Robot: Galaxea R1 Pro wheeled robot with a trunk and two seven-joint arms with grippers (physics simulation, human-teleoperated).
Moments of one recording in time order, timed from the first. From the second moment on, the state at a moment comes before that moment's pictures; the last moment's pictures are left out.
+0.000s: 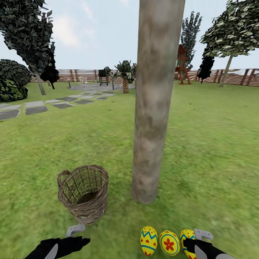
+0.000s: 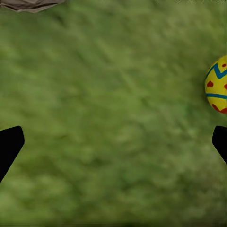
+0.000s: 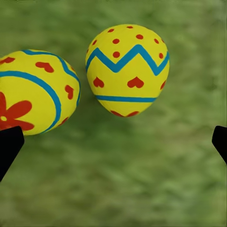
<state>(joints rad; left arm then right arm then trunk) -0.39 0.21 -0.20 -0.52 0.42 0.39 -0.33 -0.59 -0.11 -0.14 -0.04 -0.05 0.07 -0.13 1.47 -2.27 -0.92</state>
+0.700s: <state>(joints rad) -0.39 0.20 -0.20 -0.50 0.41 0.38 -0.32 -0.59 -0.11 -0.14 -0.03 -0.05 0.07 -0.13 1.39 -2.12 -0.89</state>
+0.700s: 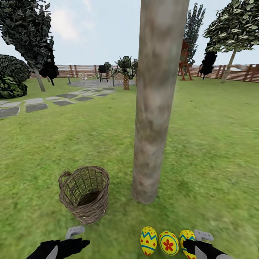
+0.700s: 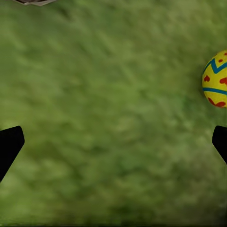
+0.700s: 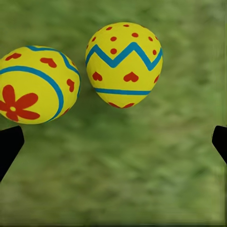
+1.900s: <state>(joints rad) -0.39 0.11 -0.20 -0.22 0.35 0.10 -0.22 -0.53 -0.11 -0.14 0.01 -0.06 -0.03 -0.13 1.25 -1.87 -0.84</state>
